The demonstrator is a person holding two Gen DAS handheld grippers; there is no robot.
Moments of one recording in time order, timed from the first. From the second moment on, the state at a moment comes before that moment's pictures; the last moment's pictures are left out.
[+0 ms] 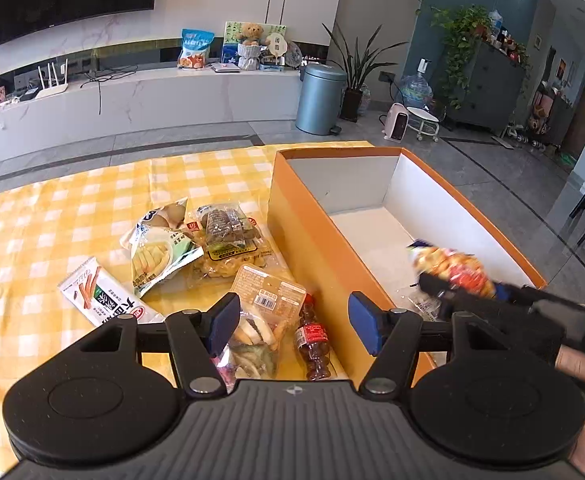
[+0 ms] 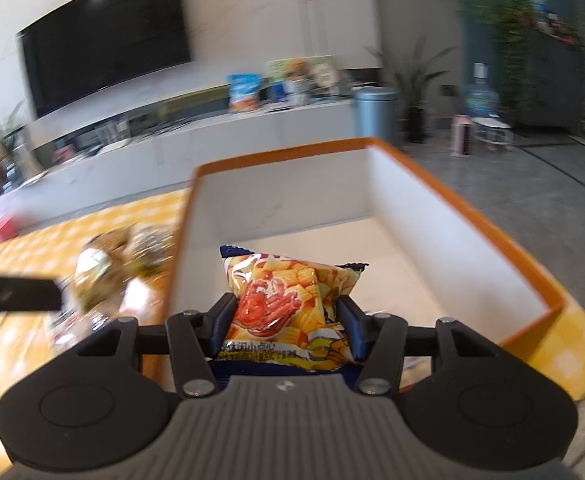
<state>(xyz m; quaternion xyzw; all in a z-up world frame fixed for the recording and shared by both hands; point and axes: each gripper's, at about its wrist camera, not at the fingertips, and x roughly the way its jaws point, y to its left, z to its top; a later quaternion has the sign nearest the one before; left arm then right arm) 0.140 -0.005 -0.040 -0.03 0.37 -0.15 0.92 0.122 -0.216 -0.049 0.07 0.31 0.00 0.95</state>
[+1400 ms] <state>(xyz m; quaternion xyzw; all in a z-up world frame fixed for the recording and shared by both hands) 0.090 0.090 -0.032 -0.09 0.37 -0.05 0.92 0.101 -0.129 0.006 0.12 0.24 0.08 0.96</state>
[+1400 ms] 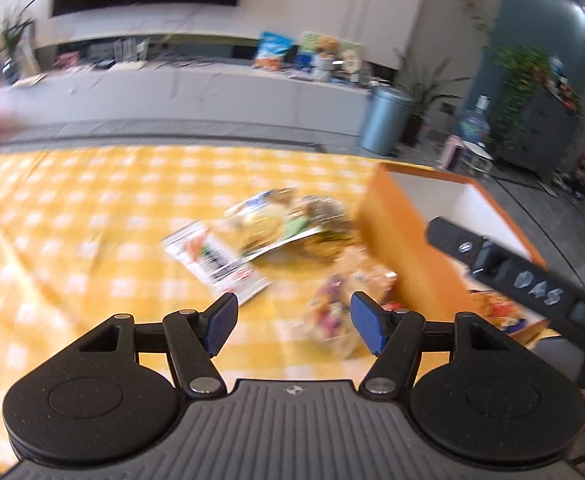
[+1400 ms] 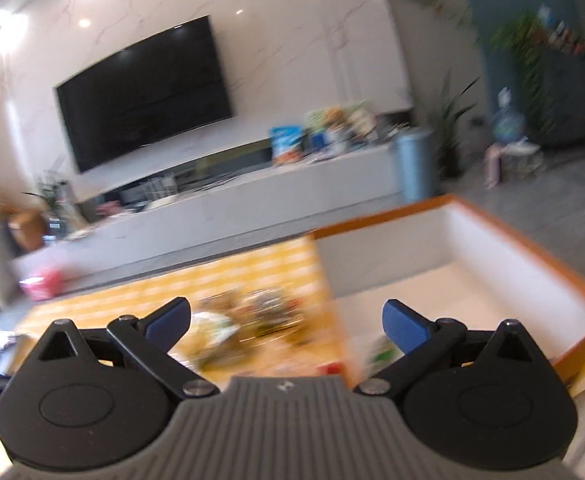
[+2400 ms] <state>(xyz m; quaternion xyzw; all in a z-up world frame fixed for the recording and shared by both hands) 0.096 0.157 -0.071 -0.20 0.38 -0.07 0.90 0.158 -0.022 -0.100 0.04 0.42 -0.03 0.91</state>
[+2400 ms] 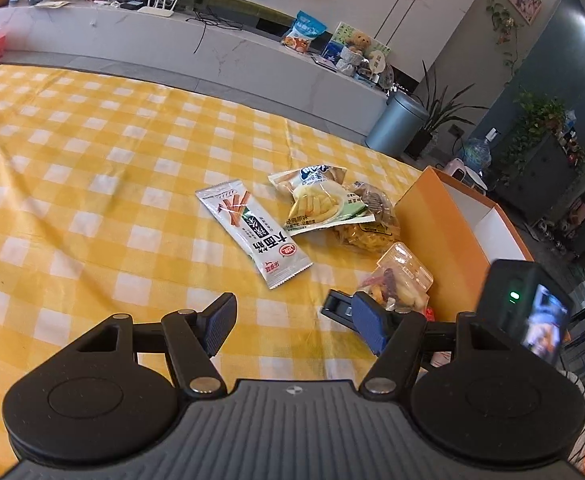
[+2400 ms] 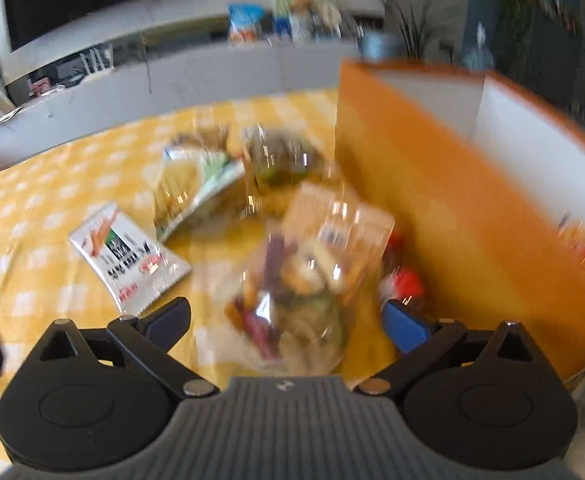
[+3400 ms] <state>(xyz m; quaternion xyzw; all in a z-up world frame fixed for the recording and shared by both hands) 0.230 0.108 -0.110 -0.10 0.46 0.03 0.88 0.150 -0.069 -0.103 0.05 0.40 0.05 0.91</state>
